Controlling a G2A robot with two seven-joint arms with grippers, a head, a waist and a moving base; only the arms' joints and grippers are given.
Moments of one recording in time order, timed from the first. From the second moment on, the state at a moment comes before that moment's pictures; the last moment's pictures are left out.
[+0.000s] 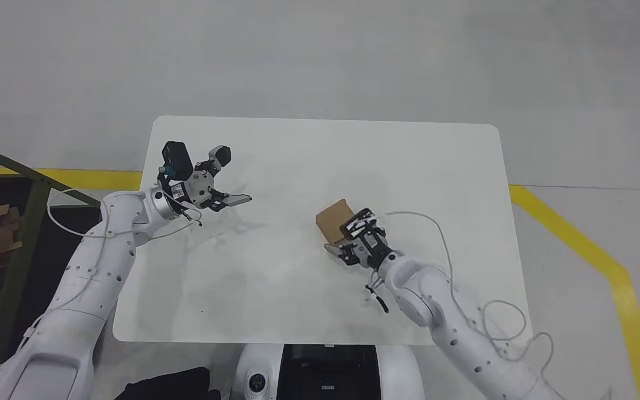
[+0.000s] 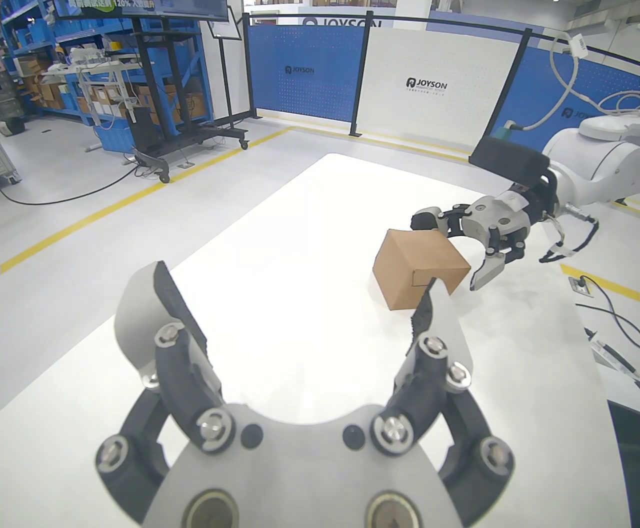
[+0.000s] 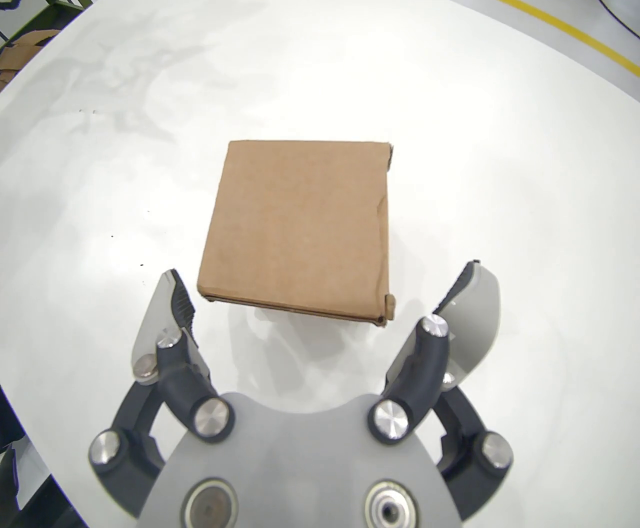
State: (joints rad) left arm 1.10 -0.89 -1.26 -1.16 1.34 -1.01 0.56; right arm -1.30 -1.18 0.87 -1.65 -1.18 -0.08 0.35
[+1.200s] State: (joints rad) left arm 1.10 -0.89 -1.26 -1.16 1.34 -1.01 0.56; right arm -1.43 -1.17 1.01 -1.90 -0.95 -0.34 0.25
